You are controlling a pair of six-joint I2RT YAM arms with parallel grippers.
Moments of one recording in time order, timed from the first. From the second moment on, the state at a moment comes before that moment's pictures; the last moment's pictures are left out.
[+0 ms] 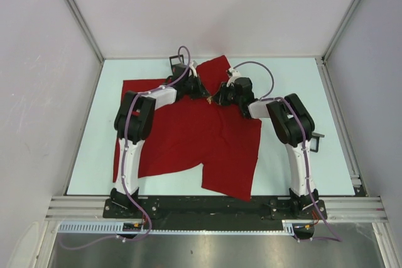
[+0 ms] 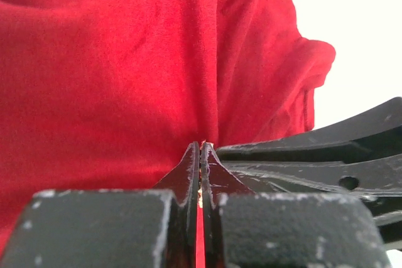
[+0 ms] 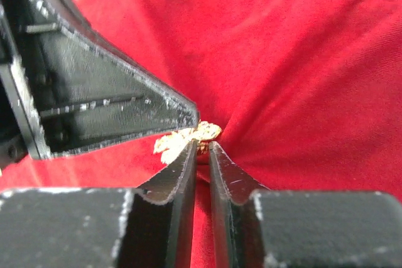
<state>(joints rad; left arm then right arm) -0.37 2.26 1.57 0.03 0.40 -0.62 0.44 2.21 1.29 0.55 -0.35 0.45</state>
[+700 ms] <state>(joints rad) -0.44 2.26 1.59 -0.01 0.38 -0.54 0.38 2.15 1.28 0.32 -0.08 0.64</state>
